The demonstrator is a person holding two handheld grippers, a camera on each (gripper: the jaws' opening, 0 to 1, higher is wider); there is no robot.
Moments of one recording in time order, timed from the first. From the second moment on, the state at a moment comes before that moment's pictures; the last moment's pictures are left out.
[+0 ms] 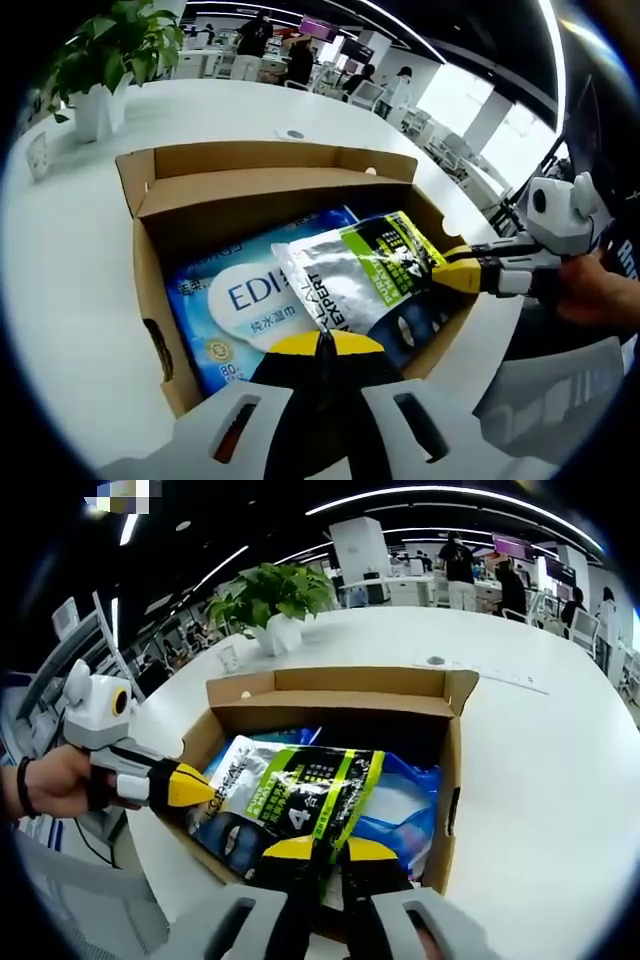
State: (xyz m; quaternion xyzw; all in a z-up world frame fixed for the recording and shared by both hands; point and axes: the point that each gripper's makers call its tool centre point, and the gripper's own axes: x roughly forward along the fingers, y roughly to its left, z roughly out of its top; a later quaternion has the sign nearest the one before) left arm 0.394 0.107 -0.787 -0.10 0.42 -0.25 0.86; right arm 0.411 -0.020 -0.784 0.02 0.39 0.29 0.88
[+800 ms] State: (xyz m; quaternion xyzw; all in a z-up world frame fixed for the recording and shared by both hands) left arm 0.407 0.095 -0.754 -0.11 0.38 -0.27 0.88; right arm 0.409 -0.031 -0.754 0.05 0.36 0.29 0.89
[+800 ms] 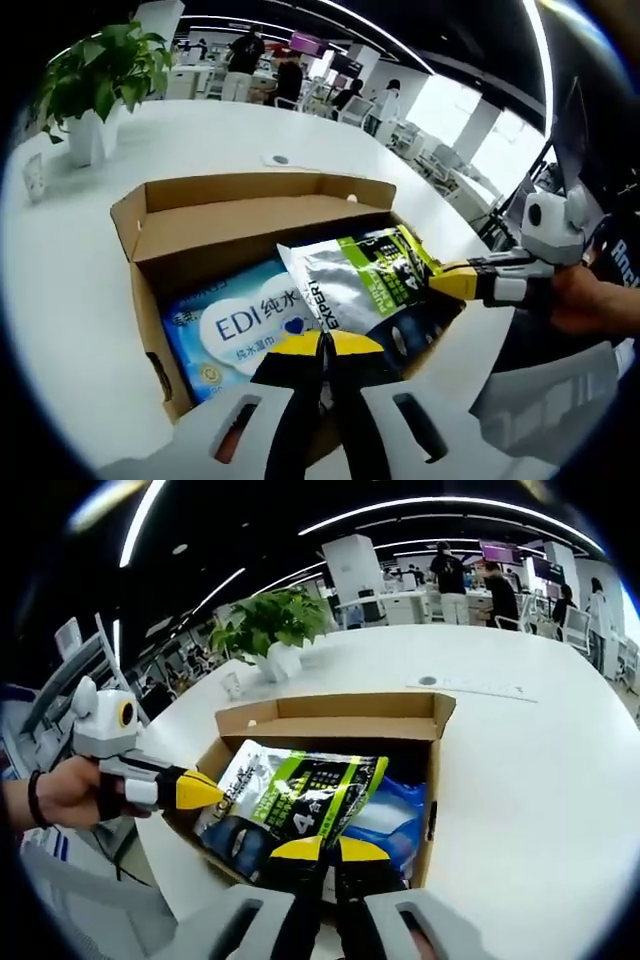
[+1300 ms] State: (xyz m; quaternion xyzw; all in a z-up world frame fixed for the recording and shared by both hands) left arm 0.408 0.078 -0.730 -0.09 0.36 -0.30 0.88; right arm 0.406 -0.050 -0.732 0.06 0.33 0.27 0.90
